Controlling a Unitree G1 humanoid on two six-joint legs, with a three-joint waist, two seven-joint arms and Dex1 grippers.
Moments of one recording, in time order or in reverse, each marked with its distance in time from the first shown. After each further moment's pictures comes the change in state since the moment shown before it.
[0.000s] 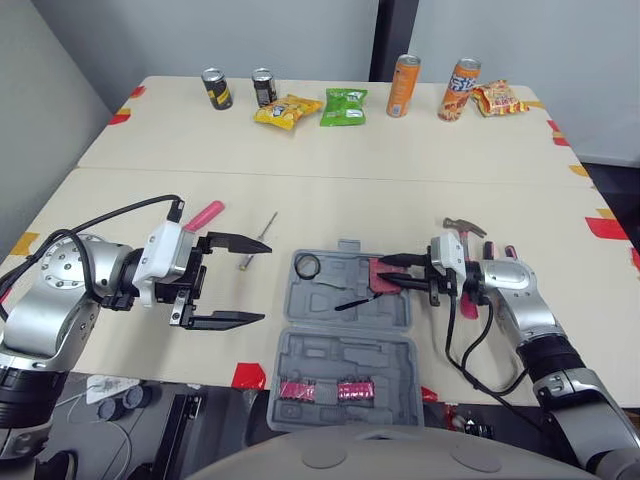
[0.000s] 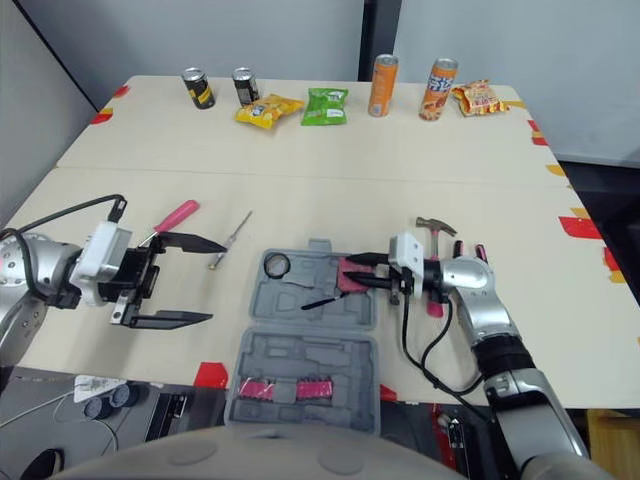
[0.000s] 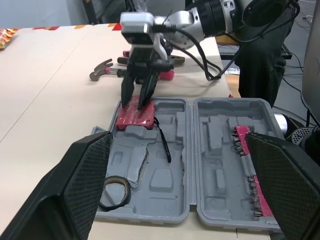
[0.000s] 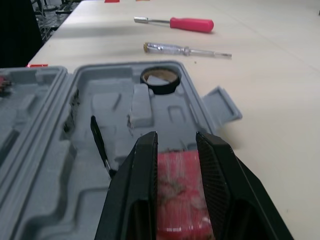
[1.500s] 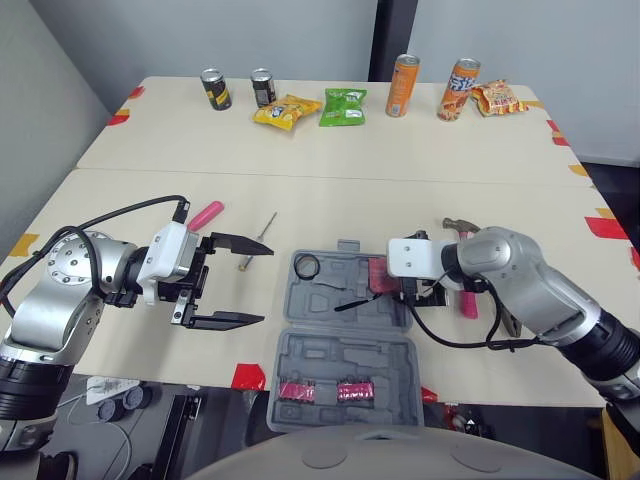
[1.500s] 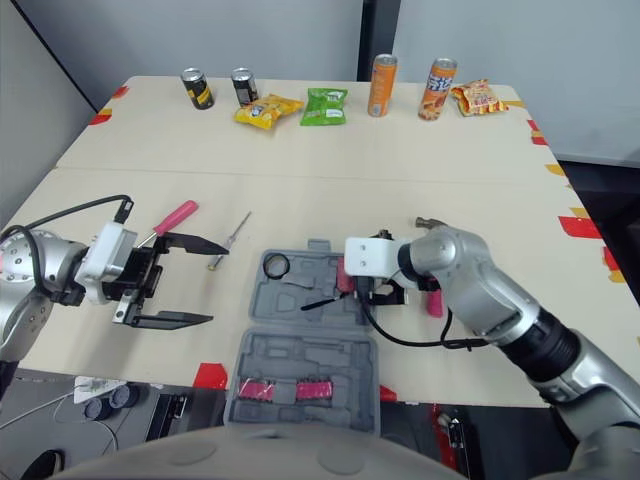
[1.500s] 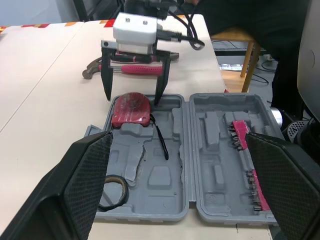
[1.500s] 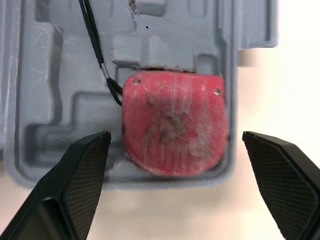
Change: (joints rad) left arm -0.037 -0.001 -0.042 0.036 0.021 -0.024 -0.034; right arm -0.124 -0.392 0.376 -0.930 -0.426 0.992 -0.234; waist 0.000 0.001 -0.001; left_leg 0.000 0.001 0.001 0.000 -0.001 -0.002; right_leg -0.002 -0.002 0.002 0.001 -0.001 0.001
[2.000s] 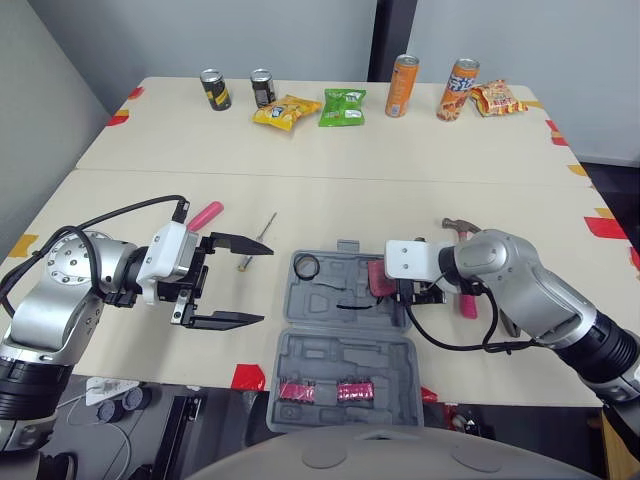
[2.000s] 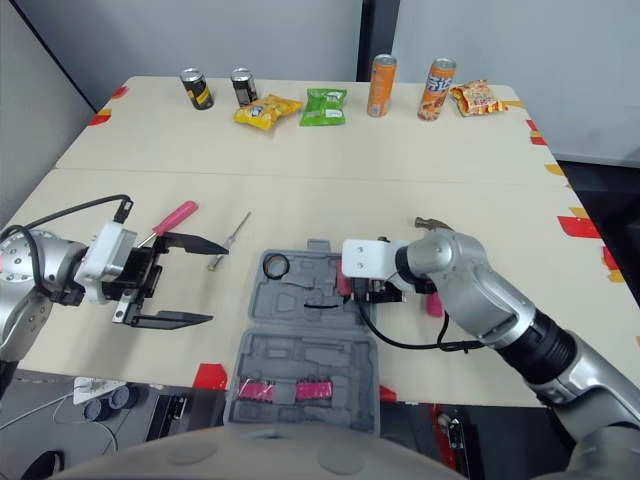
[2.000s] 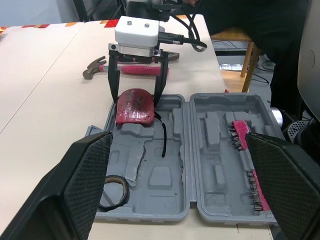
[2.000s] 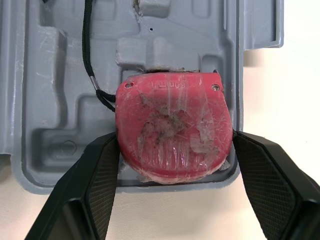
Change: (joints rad) left arm -0.001 0.000 0.001 0.002 0.000 0.000 -0.001; right arm -0.002 0.042 0.044 0.024 -0.034 0.036 -0.025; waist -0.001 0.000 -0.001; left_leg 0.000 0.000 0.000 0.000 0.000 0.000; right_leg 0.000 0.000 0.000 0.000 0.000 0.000
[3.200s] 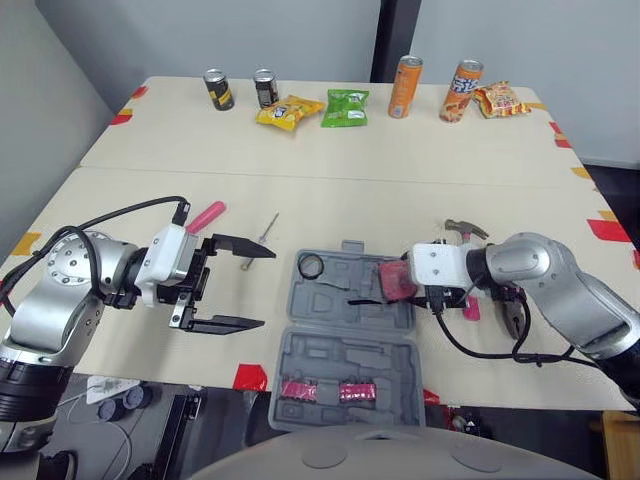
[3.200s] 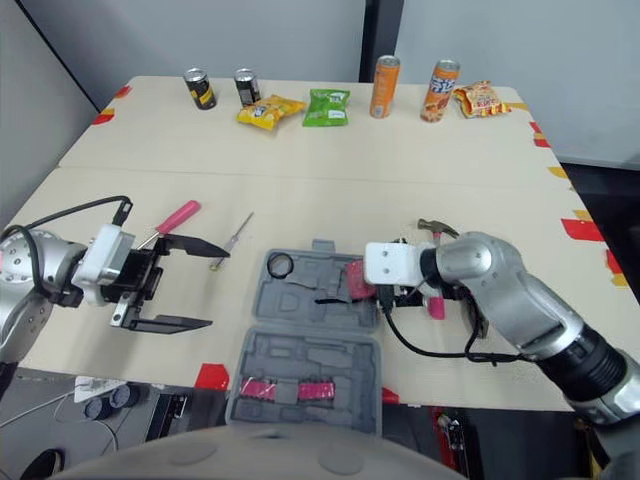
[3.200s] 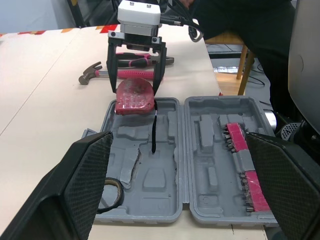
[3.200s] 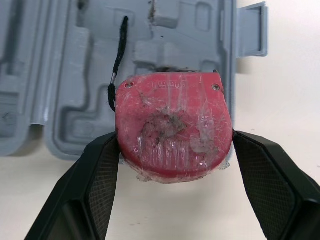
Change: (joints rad) left arm 0.002 0.000 0.001 -0.016 -0.012 -0.001 -0.016; right arm 0.100 -0.125 -0.128 -0.058 0.118 -0.157 0.000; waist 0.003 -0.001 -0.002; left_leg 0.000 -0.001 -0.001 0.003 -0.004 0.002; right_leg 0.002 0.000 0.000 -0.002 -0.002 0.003
